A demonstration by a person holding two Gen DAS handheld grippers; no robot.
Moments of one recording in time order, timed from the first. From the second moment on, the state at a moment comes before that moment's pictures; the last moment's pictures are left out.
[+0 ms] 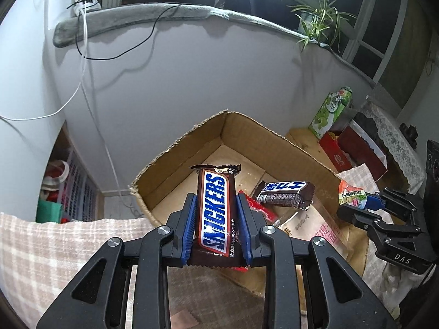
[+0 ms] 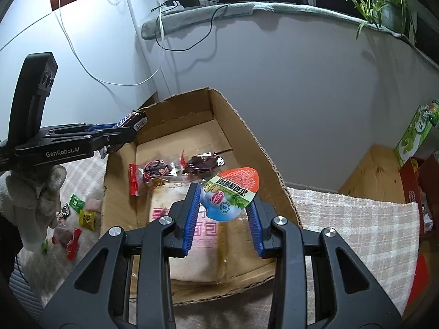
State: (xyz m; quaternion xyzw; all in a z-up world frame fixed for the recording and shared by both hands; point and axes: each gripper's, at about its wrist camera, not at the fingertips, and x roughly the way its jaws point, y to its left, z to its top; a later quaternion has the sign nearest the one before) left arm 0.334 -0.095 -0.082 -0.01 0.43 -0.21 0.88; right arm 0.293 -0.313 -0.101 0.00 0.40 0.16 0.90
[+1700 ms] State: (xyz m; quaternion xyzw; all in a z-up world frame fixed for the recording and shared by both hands) left arm 0.161 0.011 -0.022 -0.02 0.36 -0.16 0.92; right arm 0.134 -0.212 -0.061 -0.05 0.37 0.26 0.89
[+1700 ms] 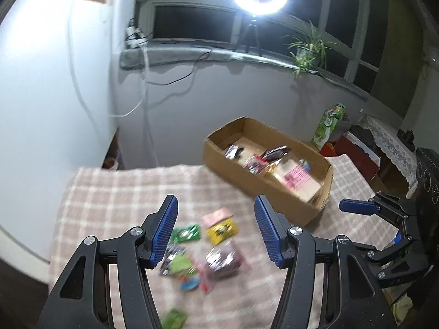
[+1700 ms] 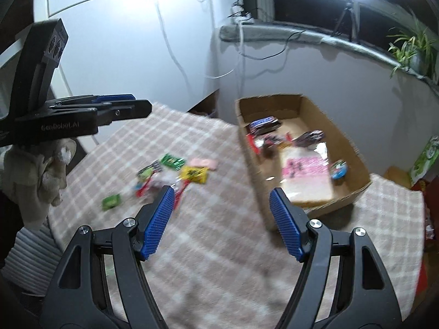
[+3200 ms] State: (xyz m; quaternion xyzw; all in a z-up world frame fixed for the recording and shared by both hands) left arm 0.093 0.054 -0.145 0.01 0.47 -0.14 0.87; right arm 0.020 -0.096 -0.164 -0.10 0.46 0.37 0.80
